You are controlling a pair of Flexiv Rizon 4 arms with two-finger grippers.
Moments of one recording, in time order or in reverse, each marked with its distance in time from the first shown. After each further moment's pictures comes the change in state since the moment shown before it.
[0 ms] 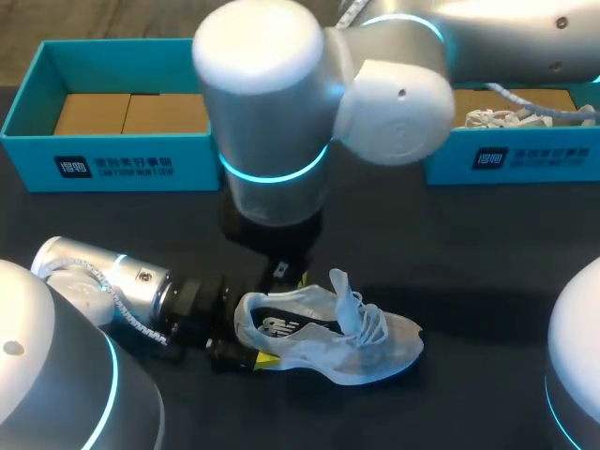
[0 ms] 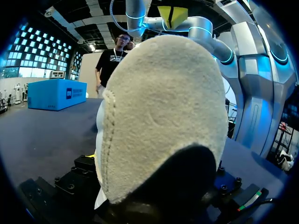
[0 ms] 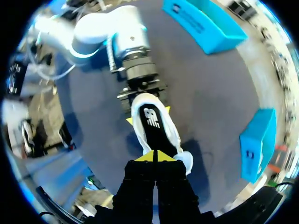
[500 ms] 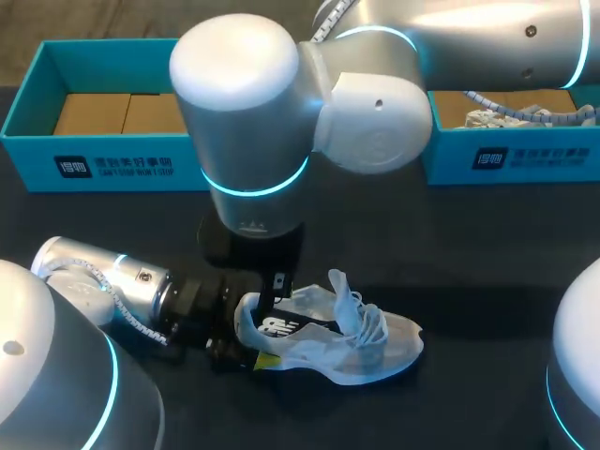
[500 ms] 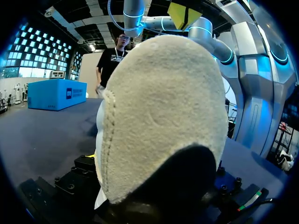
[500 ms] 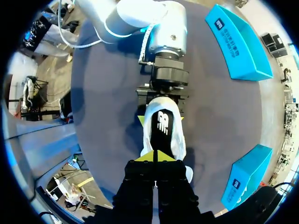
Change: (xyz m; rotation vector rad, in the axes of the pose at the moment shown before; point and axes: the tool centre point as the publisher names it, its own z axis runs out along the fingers) left arm 0.000 0.000 0.000 0.000 0.000 0.000; right arm 0.011 0.008 0.008 0.007 0.009 -0.297
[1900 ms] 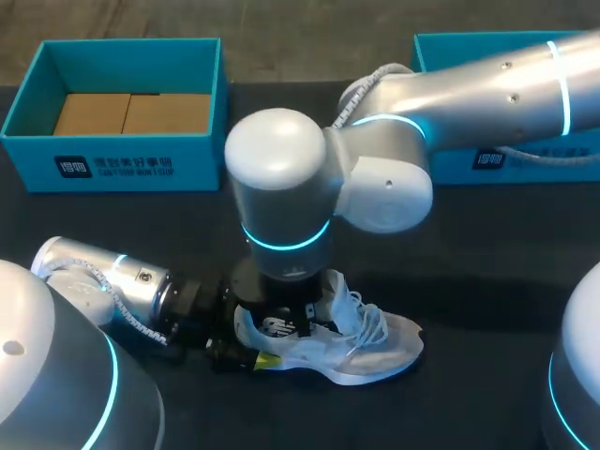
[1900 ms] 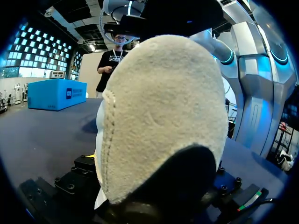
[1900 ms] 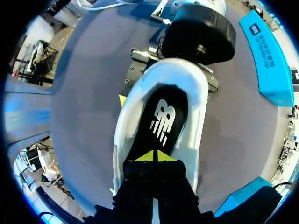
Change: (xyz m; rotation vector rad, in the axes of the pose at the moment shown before) left arm 0.000 0.000 0.000 0.000 0.000 0.000; right arm -0.024 -0.012 0.125 -0.009 0.012 -0.268
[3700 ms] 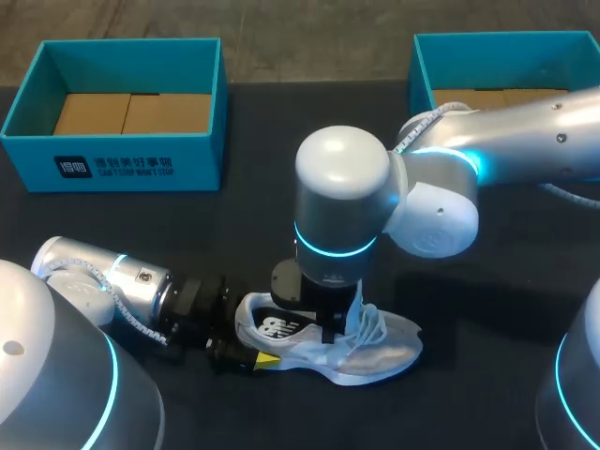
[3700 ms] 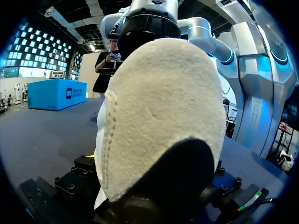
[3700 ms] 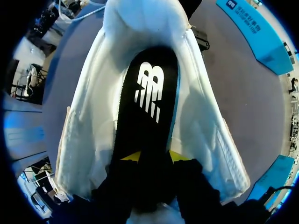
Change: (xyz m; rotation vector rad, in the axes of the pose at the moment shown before) left arm 0.000 0.000 0.000 0.000 0.000 0.000; right arm 0.003 -0.033 0.045 -0.082 0.047 0.192
